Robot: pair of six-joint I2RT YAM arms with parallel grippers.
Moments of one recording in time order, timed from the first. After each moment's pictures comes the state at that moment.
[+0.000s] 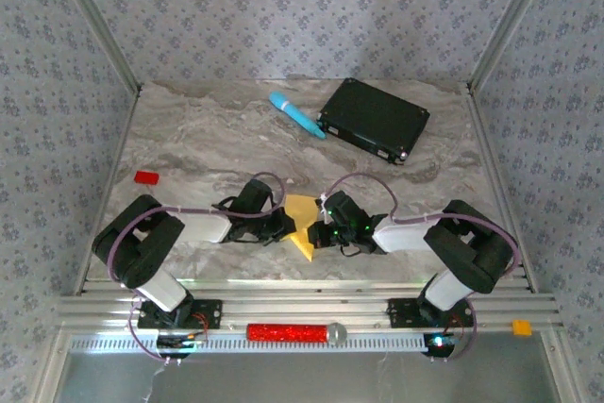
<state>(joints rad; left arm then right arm) -0.72 1.59 0.56 0.14 0.48 -1.11 0.85 1.56 0.54 0.20 -0.24 0.68</state>
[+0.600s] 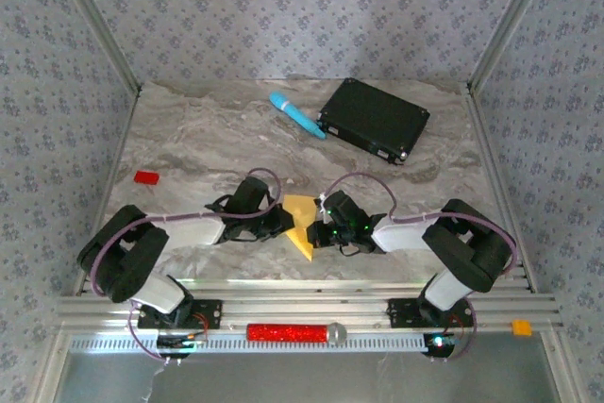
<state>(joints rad) -0.72 1.48 0.57 0.09 0.43 -1.04 0.85 1.57 0.54 0.21 -0.25 0.69</state>
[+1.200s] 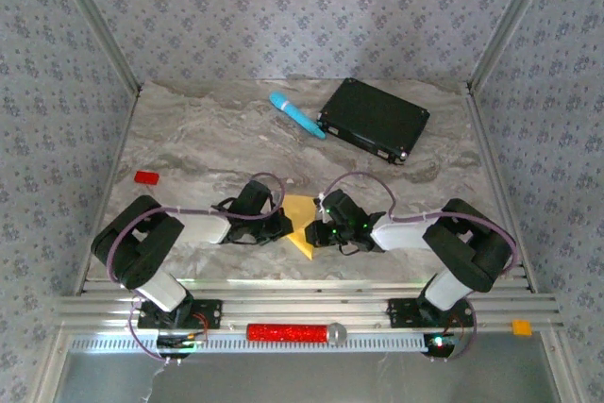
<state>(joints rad) -0.72 1.58 0.55 0.14 0.42 -1.02 0.85 1.57 0.57 0.16 -0.26 0.69</state>
